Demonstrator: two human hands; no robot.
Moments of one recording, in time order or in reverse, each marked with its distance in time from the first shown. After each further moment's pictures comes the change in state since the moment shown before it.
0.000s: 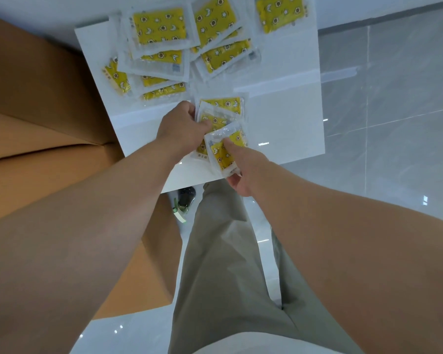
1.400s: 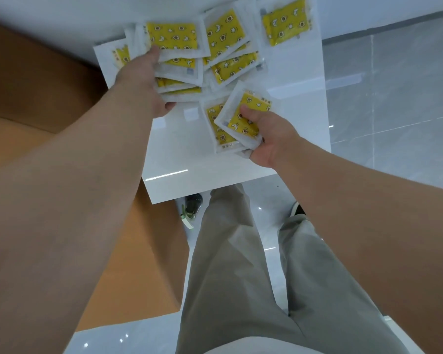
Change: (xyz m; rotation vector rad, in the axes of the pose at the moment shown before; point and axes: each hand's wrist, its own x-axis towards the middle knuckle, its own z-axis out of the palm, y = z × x) left_hand 0.041 0.042 -0.093 -1.027 0.136 -0.522; right_hand -0.013 -0.062 -0.008 0.209 -0.304 -0.244
